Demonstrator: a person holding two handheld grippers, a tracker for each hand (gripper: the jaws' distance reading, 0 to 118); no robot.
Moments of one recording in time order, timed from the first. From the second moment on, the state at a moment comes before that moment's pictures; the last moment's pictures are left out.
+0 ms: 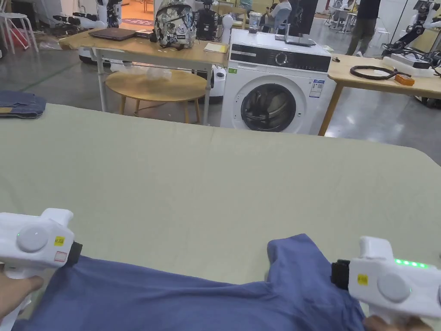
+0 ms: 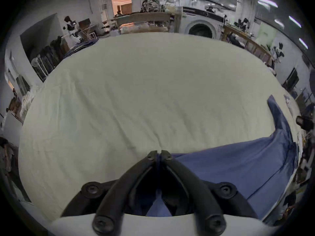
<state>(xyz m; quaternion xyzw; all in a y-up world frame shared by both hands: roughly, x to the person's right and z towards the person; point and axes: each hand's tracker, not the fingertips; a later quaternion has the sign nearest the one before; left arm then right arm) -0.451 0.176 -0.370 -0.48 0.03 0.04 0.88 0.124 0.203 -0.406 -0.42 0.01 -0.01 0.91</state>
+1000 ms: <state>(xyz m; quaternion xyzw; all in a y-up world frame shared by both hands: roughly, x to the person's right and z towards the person) -0.460 0.198 -0.312 -0.43 0.04 0.10 0.90 0.156 0.192 -0.424 -0.45 0.03 0.00 0.89</state>
